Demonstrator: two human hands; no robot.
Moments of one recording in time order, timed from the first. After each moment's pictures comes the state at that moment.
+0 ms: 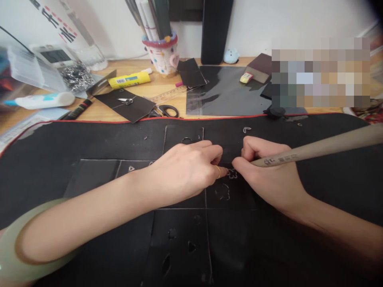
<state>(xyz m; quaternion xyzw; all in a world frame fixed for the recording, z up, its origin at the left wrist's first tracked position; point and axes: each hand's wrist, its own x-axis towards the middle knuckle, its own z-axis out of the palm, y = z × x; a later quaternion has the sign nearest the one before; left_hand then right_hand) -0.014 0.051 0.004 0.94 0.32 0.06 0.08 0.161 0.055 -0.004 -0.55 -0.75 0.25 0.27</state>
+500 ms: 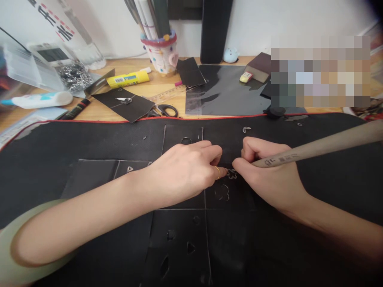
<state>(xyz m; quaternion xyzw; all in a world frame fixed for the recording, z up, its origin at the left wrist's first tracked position) -0.013 0.051 0.004 0.94 0.32 0.06 0.07 0.162 0.054 -0.003 -0.55 -0.75 0.26 0.27</state>
